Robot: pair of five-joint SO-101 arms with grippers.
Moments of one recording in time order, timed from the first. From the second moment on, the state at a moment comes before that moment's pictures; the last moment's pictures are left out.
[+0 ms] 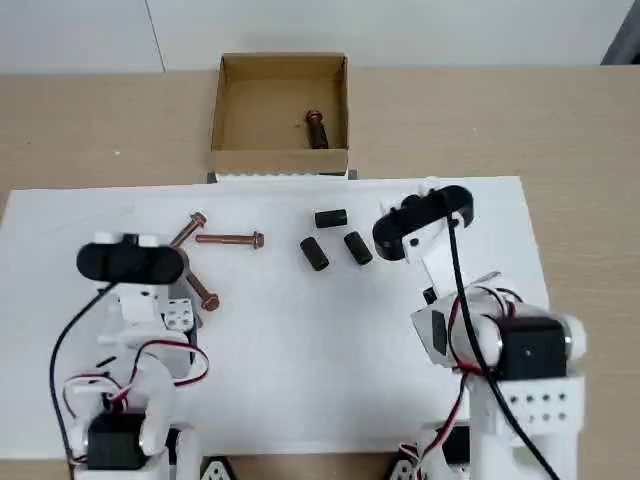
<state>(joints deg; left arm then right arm) -4.1 -90.9 69.9 65.7 0.9 -7.0 -54.0 29.0 97.8 21.7</state>
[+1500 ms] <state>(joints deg) -0.1 25.9 -22.5 98.4 -47.4 -6.6 -54.4 37.5 91.5 9.6</state>
